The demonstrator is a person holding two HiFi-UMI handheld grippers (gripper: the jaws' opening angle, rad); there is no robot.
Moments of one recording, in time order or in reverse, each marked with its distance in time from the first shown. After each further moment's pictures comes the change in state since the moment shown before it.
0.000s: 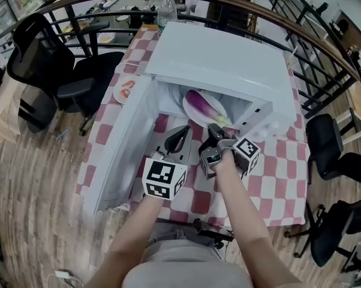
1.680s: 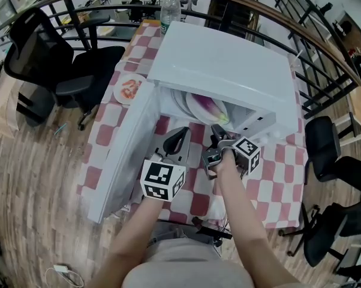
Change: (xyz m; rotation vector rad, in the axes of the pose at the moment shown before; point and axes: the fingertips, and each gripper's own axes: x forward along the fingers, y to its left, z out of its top) left arm 0.006 0.017 0.005 -0.085 0.027 0.026; right arm 0.008 -0.020 0.017 -0.071 -0.026 -0.192
